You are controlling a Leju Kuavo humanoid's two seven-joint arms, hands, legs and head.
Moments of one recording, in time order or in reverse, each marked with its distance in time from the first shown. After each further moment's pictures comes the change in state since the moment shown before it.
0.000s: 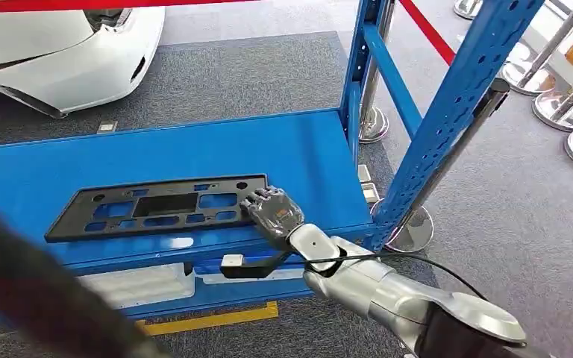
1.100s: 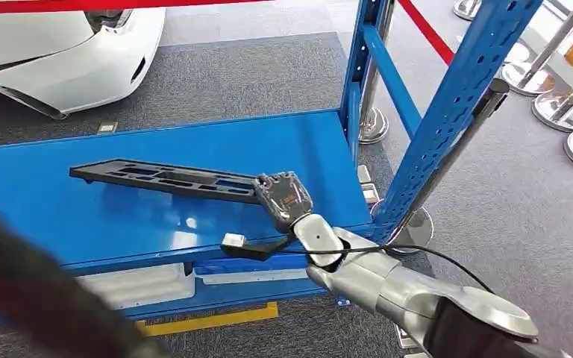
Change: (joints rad) left arm 0.004 0.000 0.000 -0.002 0.082 0.027 -0.022; right arm -0.024 -0.047 -0.016 -0.112 0.088 0.003 0.190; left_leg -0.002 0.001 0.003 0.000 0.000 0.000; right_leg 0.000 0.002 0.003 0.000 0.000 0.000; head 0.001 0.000
